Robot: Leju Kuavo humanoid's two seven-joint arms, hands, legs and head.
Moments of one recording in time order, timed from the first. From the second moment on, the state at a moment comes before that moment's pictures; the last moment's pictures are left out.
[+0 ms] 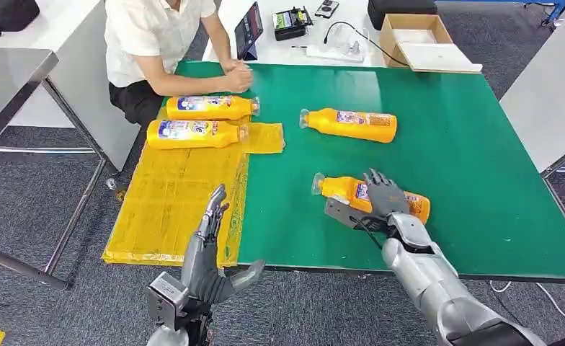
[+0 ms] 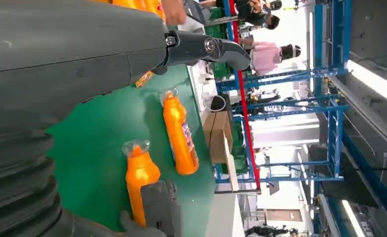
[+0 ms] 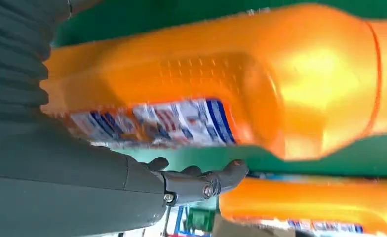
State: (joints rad) left arm 0.05 -0.13 -0.56 -1.53 -0.25 0.22 -0.47; right arm -0.65 -0.06 0.48 -0.52 1.12 -0.16 -0.02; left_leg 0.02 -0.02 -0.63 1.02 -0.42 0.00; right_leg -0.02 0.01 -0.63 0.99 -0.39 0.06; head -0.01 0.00
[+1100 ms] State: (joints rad) left arm 0.09 -0.13 -0.55 -1.54 -0.28 0.25 -0.44; right arm -0.62 -0.15 0.52 -0.54 1.23 -0.11 0.17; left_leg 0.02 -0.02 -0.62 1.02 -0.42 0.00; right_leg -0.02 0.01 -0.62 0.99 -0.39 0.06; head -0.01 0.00
